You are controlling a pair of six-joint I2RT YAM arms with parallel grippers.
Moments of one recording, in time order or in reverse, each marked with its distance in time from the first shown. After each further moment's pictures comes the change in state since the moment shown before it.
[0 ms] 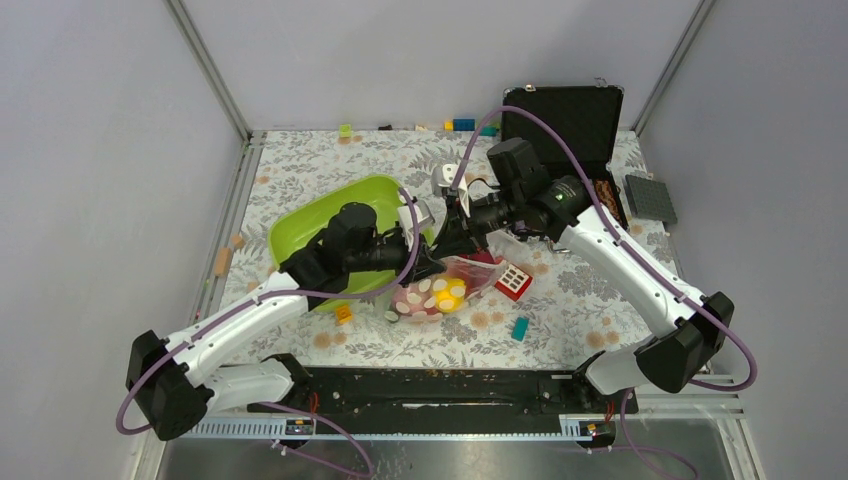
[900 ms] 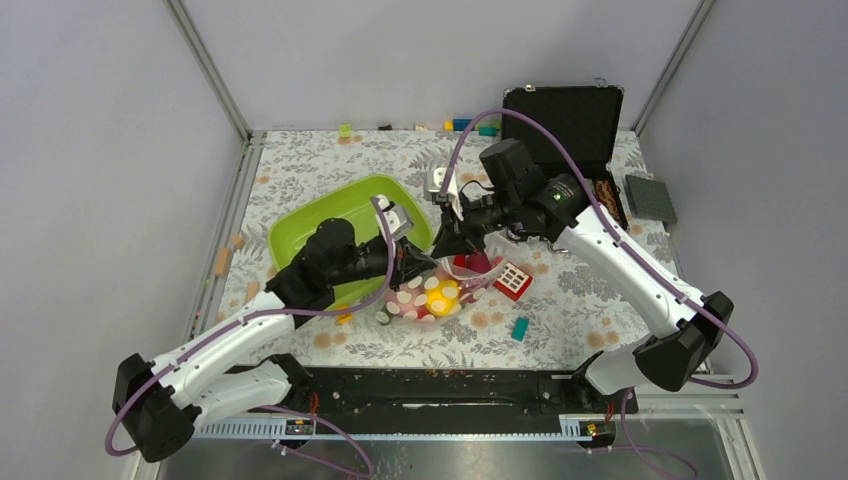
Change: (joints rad) left arm 0.024 -0.129 -0.144 0.170 -0.039 -0.053; right arm 0.037 0.011 0.061 -0.089 0.156 -0.034
